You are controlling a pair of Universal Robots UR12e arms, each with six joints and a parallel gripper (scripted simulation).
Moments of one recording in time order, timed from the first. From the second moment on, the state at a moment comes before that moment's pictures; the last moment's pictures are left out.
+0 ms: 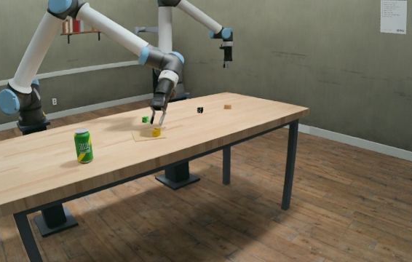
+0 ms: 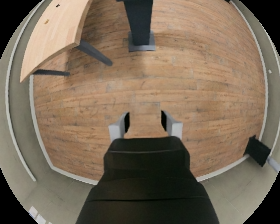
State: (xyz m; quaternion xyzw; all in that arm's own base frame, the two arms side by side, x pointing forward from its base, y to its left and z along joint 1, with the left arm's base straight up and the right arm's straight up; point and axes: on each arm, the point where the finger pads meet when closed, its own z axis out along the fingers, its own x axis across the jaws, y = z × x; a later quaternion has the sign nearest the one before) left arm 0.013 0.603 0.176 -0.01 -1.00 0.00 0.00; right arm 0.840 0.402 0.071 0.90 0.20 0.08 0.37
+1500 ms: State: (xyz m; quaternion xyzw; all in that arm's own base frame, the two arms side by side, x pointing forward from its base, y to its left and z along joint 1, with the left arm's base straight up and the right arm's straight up) left arm 0.013 0.603 0.176 -0.01 -1.00 0.00 0.00; right arm 0.839 0.402 0.026 0.90 0.20 0.08 0.37
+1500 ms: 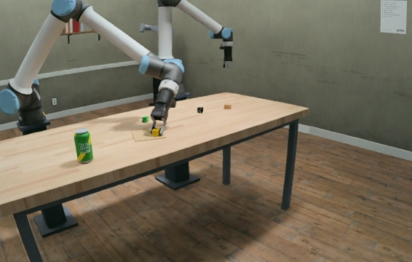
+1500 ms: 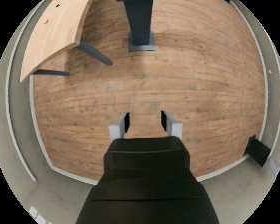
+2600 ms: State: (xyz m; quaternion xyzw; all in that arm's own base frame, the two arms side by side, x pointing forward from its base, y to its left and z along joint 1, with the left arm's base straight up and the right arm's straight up) left arm 0.013 0.603 0.176 -0.01 -1.00 0.00 0.00; right arm 0.840 0.402 0.026 0.90 0.20 0.08 0.37
